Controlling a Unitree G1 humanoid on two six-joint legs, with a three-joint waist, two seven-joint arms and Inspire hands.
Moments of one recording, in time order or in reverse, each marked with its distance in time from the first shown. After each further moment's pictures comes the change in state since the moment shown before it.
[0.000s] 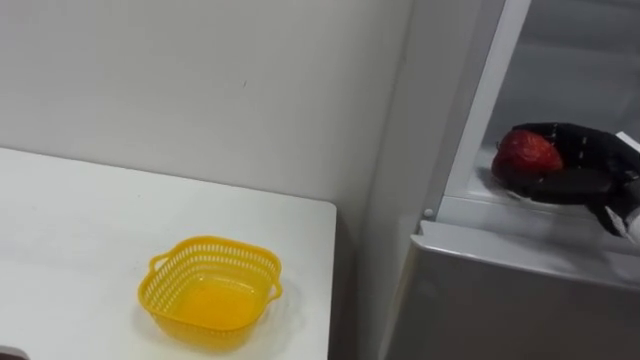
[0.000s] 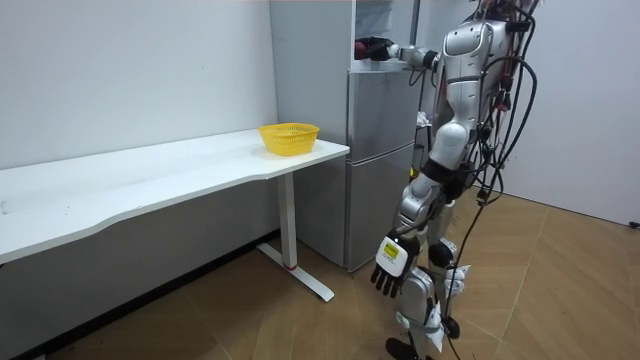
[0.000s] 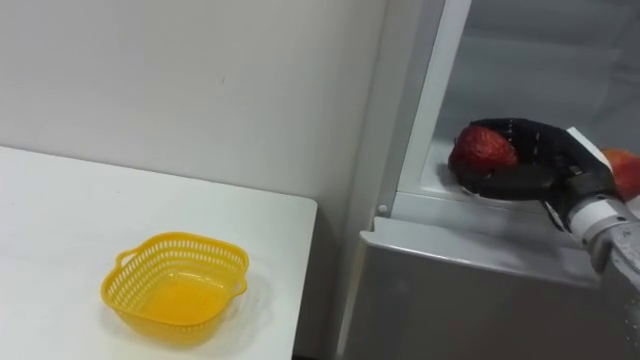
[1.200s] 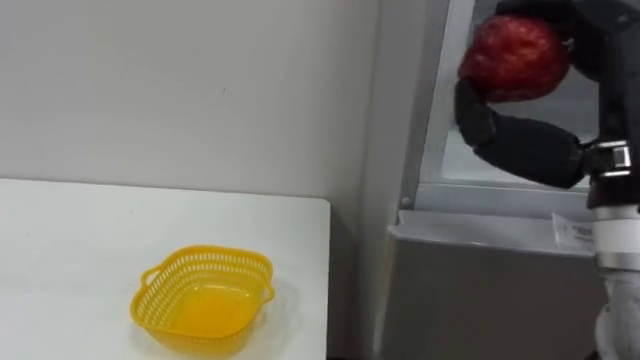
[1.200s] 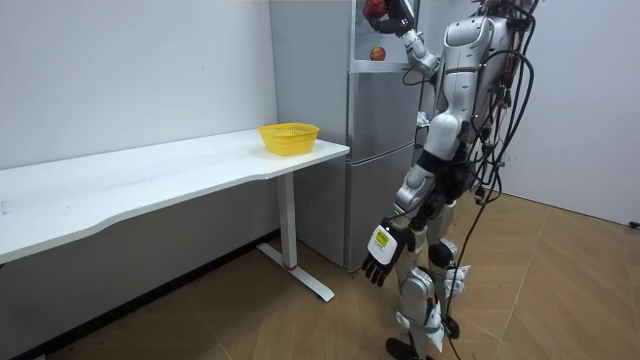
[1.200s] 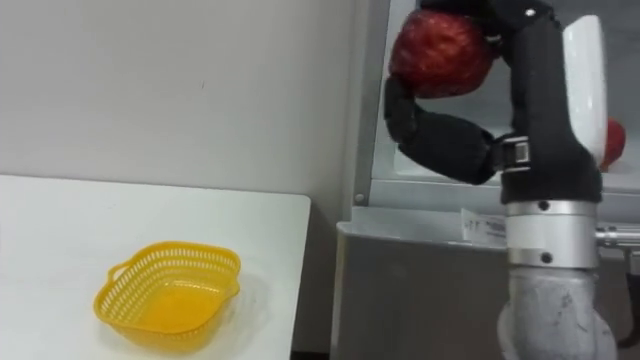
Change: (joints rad) left arm -0.070 -0.028 -0.126 0.089 0.000 -0.085 0.044; right arm 0.297 0.270 0.138 -0.974 -0.794 -0.132 -0.529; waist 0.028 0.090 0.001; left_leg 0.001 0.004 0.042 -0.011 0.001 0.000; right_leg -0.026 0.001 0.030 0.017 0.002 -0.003
